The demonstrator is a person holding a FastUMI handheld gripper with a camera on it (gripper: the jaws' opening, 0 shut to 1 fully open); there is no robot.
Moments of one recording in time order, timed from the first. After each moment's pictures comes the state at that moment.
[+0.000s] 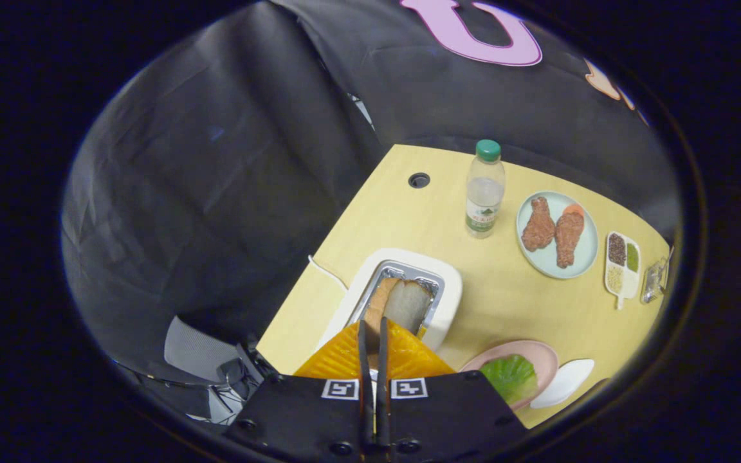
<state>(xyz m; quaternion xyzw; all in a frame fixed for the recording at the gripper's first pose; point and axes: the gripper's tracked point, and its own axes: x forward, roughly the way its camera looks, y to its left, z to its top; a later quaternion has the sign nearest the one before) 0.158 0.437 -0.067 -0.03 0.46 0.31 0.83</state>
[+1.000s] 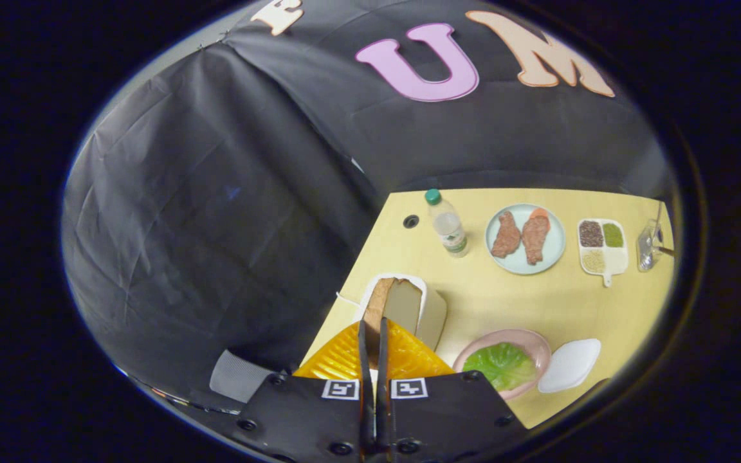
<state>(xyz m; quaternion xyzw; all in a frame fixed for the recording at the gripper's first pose) 0.141 0.332 0.036 0.11 0.40 0.31 0.86</state>
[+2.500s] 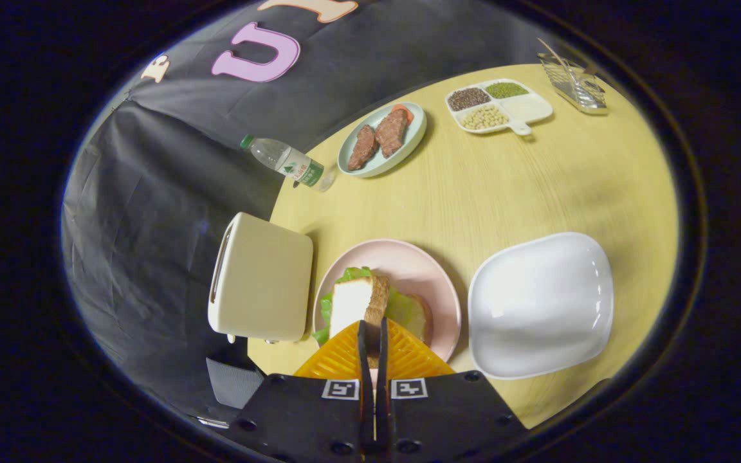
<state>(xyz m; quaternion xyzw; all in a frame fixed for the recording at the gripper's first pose) 0.144 0.150 -0.223 0.21 0.48 0.22 0.83</state>
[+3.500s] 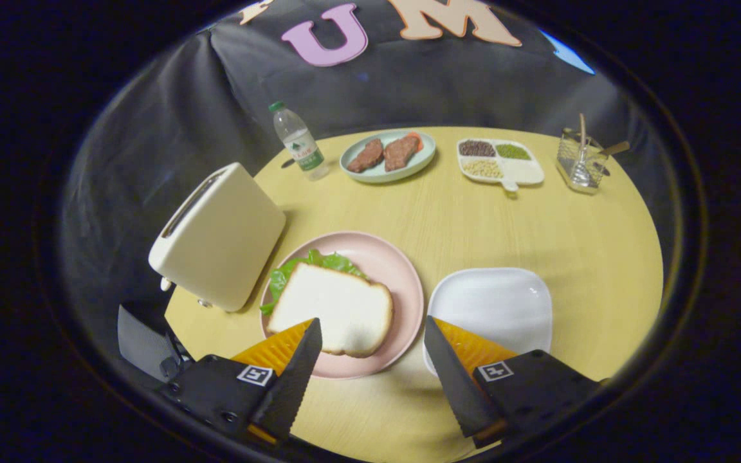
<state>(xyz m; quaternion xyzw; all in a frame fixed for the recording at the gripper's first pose) 0.127 0.125 -0.204 0.02 0.35 0.19 0.92</state>
